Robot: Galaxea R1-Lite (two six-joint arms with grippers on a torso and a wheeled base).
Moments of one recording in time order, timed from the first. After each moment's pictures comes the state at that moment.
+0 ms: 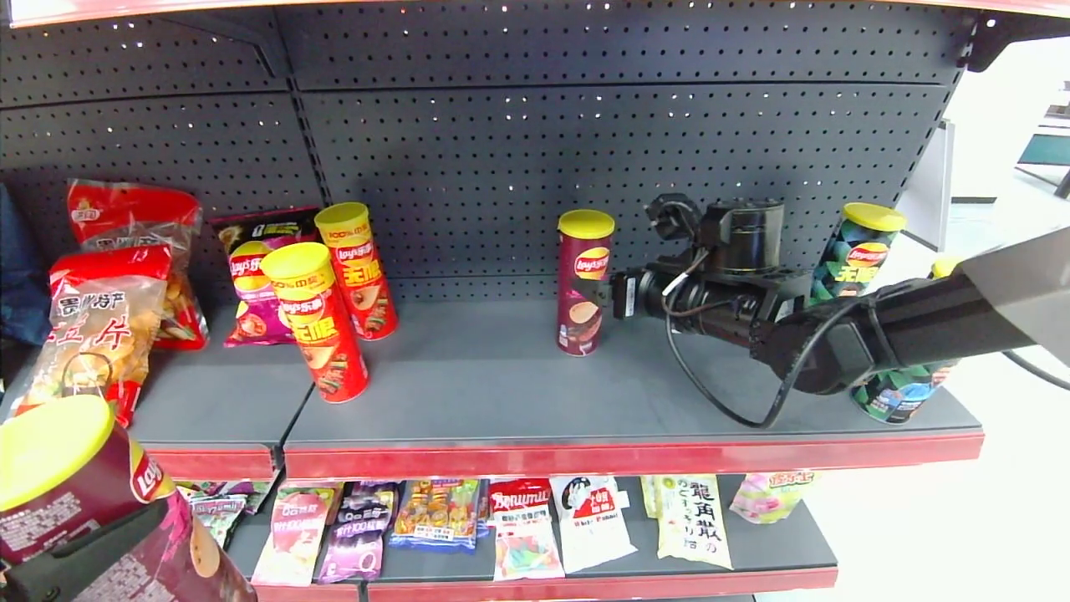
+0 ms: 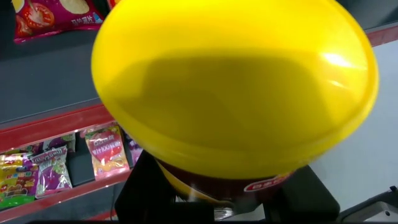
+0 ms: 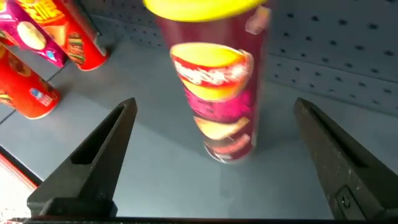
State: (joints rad) left arm -0.06 0.75 -0.41 0.00 -0.29 0.05; right arm 0.48 2.07 -1.24 -0.61 0.08 0.09
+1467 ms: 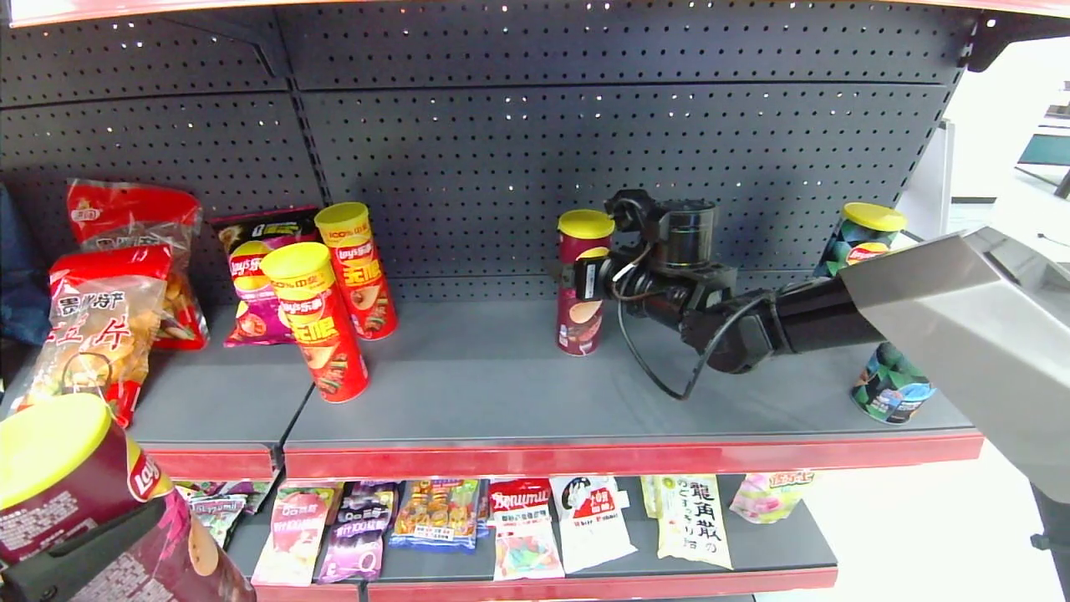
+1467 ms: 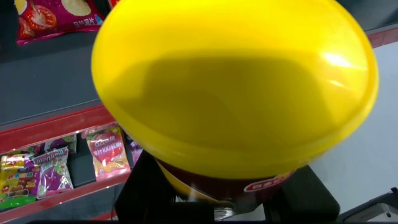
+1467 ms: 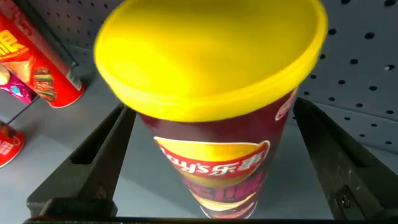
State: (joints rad) left arm -0.06 0.75 -0.41 0.00 -0.29 0.05; right arm 0.50 2.28 -1.53 -0.60 -0.03 0.08
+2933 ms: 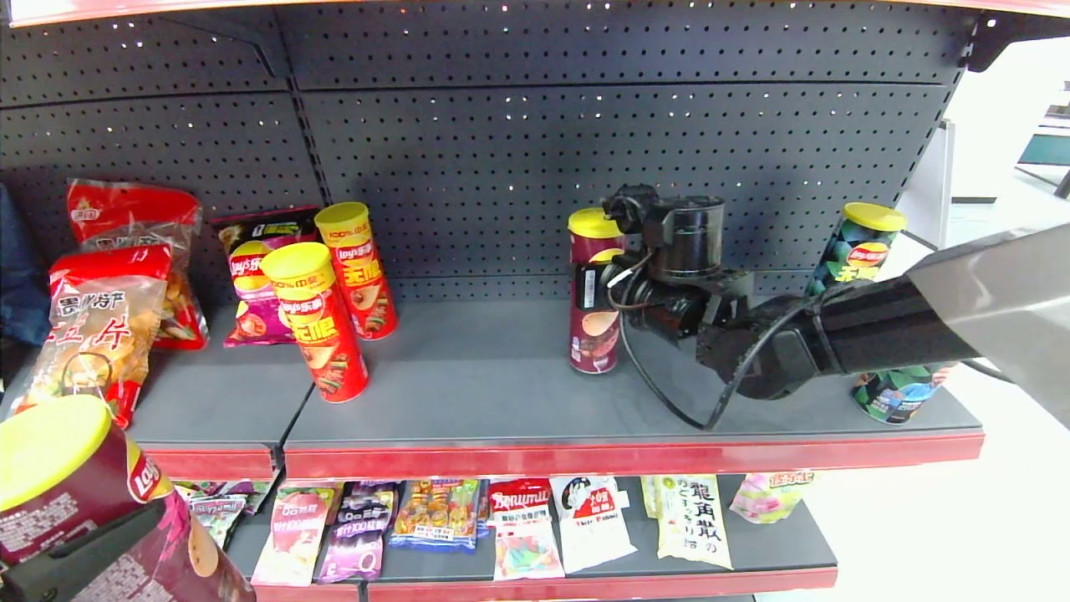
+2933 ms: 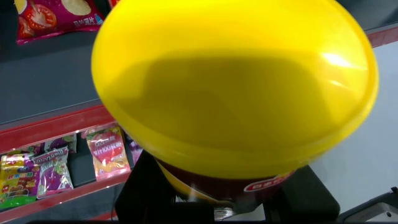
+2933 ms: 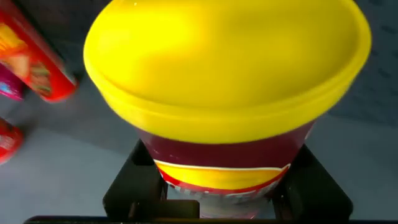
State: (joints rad) left arm -0.06 0.75 -0.41 0.00 -0.29 0.05; right arm 0.60 2.12 -1.34 -0.59 -0.26 0.07
